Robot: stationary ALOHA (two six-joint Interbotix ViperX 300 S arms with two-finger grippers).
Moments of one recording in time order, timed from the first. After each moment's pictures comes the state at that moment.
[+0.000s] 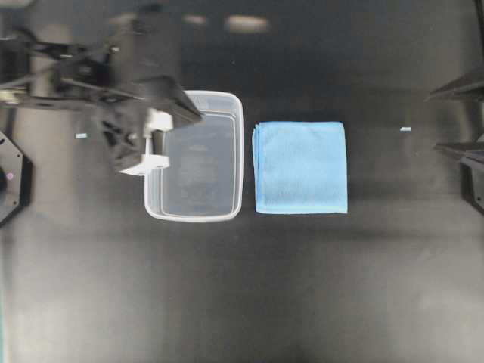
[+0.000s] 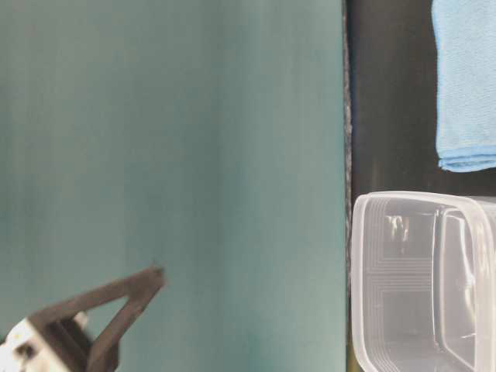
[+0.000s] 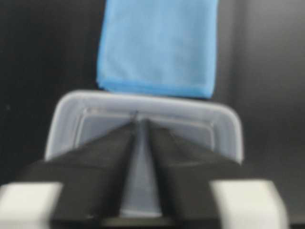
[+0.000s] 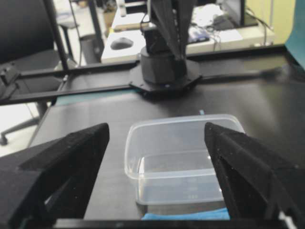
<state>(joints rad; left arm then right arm) 0.07 -0.27 0.38 0.04 0.66 -0.03 0.00 -1.16 1.20 0.01 0.03 0.09</state>
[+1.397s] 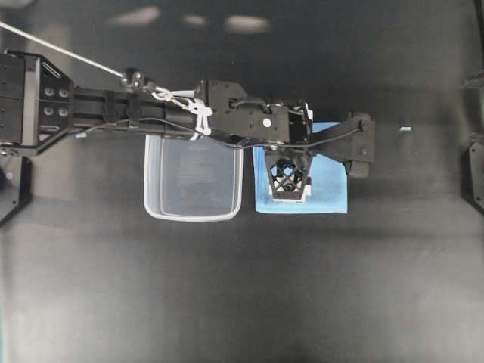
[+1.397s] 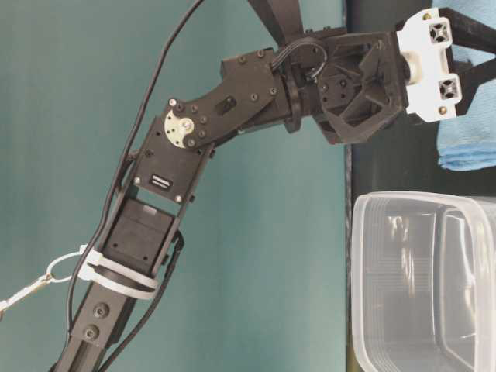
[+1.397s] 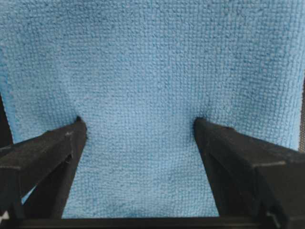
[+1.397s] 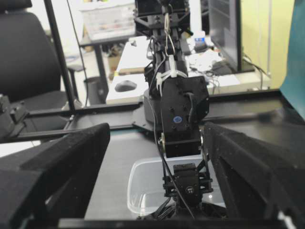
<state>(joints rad) 0.04 0.64 -0.25 0.04 0.82 0.10 0.00 -1.31 1.20 0.01 0.03 0.08</state>
